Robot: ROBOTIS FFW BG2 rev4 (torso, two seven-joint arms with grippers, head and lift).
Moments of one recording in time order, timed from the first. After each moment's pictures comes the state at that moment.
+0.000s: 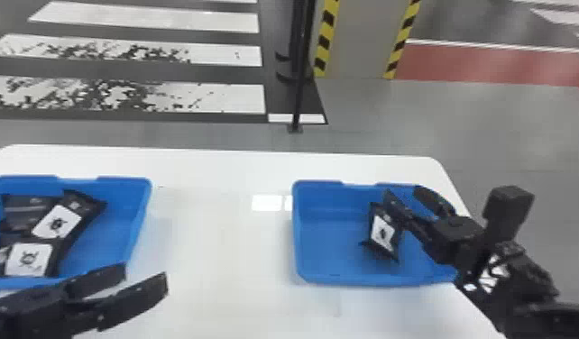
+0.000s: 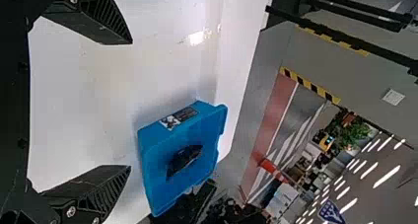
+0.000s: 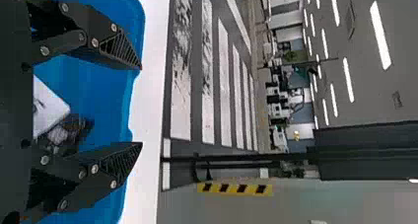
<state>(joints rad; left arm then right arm) 0.42 0.12 0.36 -2.50 0.40 1.28 -0.71 0.27 -0.17 -0.21 -1.93 -0.21 0.35 0.37</state>
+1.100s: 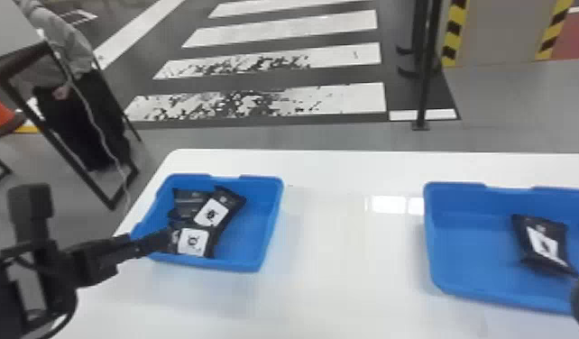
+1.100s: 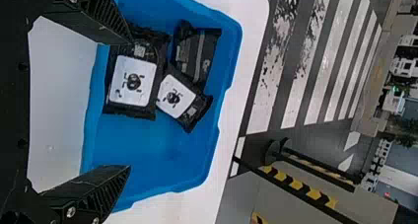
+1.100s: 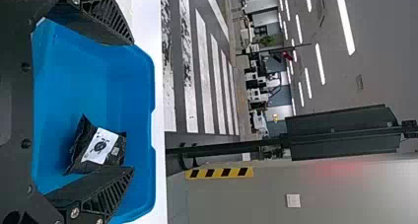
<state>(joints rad) 0.23 0.17 0.68 -2.34 0.08 1.35 -0.70 0.85 -0.05 -0.19 -2.35 -0.26 0.12 0.29</state>
